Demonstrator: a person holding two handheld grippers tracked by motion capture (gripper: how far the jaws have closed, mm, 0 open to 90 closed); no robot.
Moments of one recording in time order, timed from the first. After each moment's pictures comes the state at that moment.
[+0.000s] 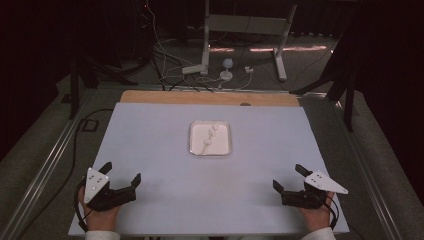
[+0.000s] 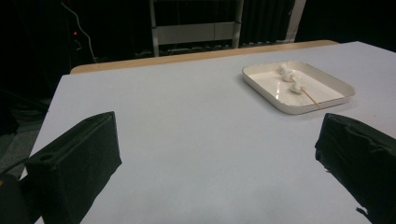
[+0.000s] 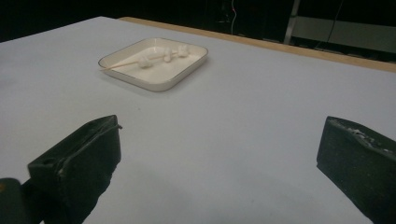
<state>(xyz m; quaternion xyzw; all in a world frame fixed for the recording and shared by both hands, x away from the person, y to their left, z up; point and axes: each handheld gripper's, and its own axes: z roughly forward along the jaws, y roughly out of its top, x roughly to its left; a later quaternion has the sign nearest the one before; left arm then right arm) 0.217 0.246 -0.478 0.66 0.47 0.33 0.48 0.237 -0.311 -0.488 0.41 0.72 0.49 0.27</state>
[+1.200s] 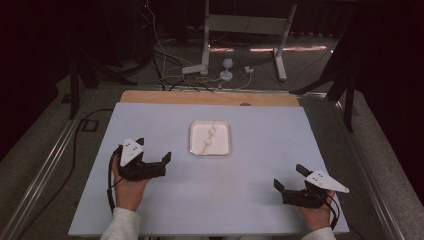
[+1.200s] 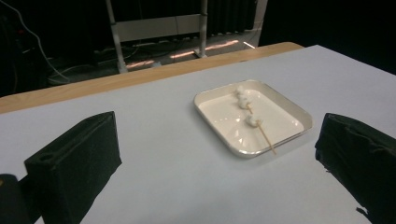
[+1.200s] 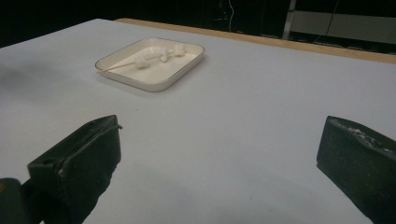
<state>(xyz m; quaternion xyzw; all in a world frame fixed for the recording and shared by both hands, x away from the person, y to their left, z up) 0.285 0.172 -0.436 0.71 0.43 0.28 0.49 0.238 -0.314 -0.488 0.42 0.71 0.50 0.26</state>
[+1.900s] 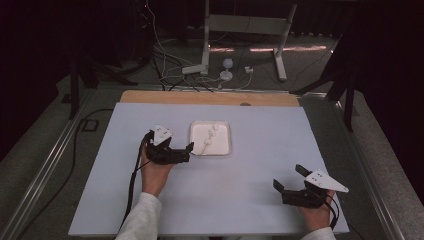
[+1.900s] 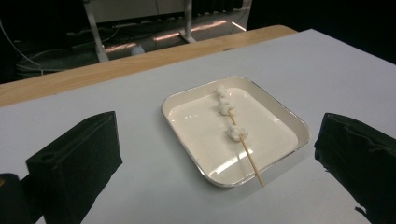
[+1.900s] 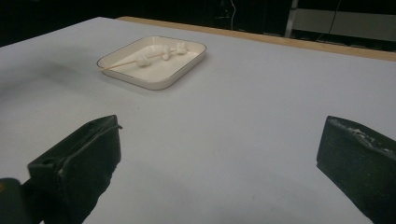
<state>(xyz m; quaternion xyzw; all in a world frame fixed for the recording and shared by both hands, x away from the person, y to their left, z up) 0.339 0.118 -0.450 0.74 0.43 0.24 0.46 0.239 -0.313 -0.489 0.42 0.72 0.50 0.25</state>
